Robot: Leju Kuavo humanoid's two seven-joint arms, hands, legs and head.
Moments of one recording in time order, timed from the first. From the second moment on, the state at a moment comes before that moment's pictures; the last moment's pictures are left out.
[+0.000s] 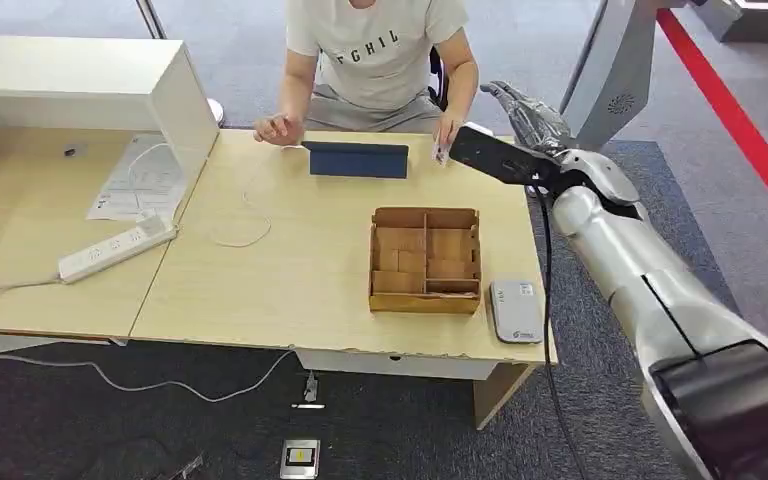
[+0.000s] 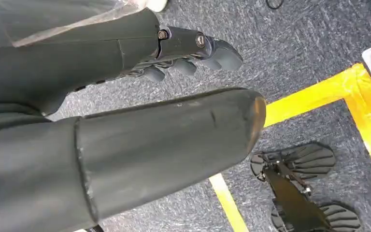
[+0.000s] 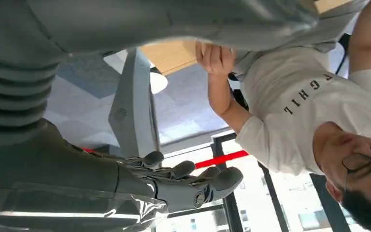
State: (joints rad) left arm -0.26 0.33 -1.27 -0.19 1.15 -0.16 -0.06; right arm -1.22 -0.05 0.67 -0.34 0.55 -0.01 -0.28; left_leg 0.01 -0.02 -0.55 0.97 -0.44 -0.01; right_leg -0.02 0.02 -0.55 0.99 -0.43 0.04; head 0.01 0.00
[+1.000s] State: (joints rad) left arm -0.16 0.37 -1.25 -0.18 1.23 -0.11 -0.09; right arm -0.70 -0.56 0.47 -1.33 0.36 0.18 0.08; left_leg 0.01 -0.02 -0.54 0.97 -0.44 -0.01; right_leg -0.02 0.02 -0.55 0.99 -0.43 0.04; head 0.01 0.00
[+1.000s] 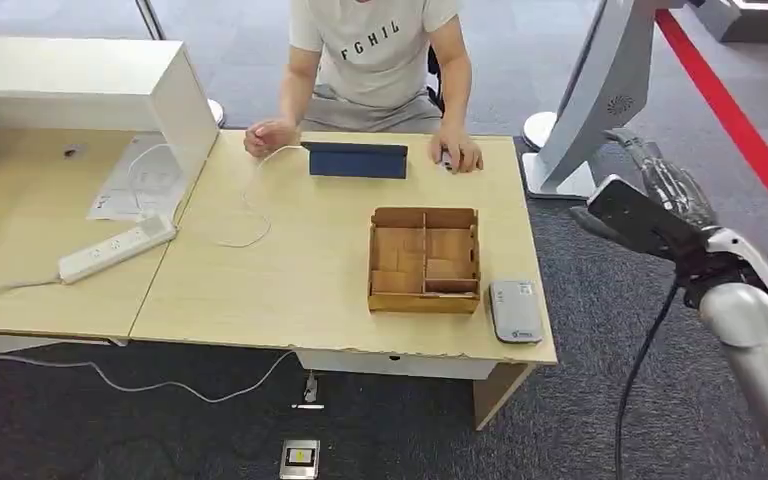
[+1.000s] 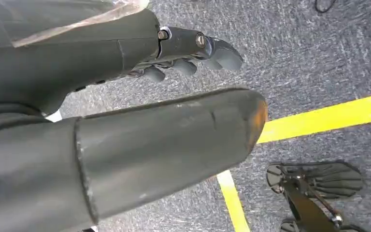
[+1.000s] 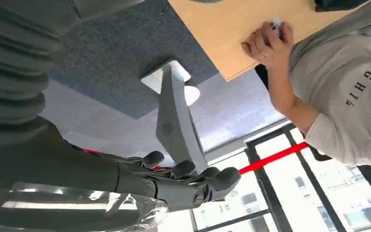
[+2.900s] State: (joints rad) left arm -0.18 0.35 -1.25 -0.18 1.22 -0.11 -0.11; right arm -0.53 -0.29 0.66 -1.49 0.75 0.25 0.32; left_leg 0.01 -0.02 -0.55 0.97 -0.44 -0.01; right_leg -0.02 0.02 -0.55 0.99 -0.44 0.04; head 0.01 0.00
